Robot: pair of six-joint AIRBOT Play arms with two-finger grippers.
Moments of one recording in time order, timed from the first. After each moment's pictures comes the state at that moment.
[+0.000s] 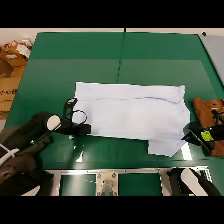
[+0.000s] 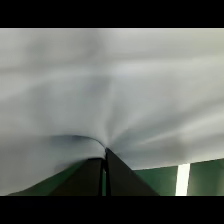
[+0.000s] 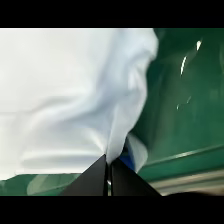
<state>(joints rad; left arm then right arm) -0.50 -1.03 0.62 1.25 -0.90 -1.86 -0.66 -0.88 0.62 -1.27 1.52 1.63</state>
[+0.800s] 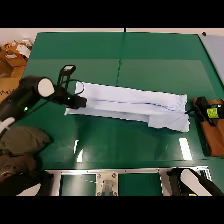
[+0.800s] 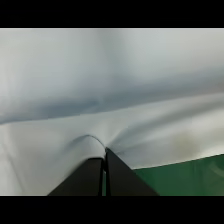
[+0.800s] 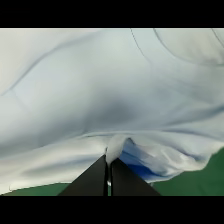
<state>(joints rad) -0.37 -1.22 1.09 1.36 -1.04 -1.64 -0.56 -0.99 0.88 -1.06 1.35 1.64</state>
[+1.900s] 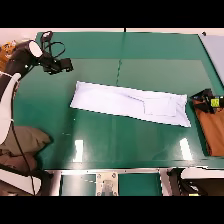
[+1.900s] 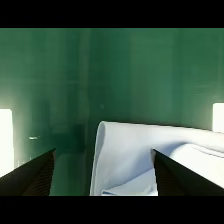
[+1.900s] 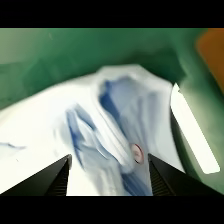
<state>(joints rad) -0.07 -1.68 1.66 1.33 -0.99 -1.62 -0.76 -1.52 1.14 -0.86 1.27 1.25</state>
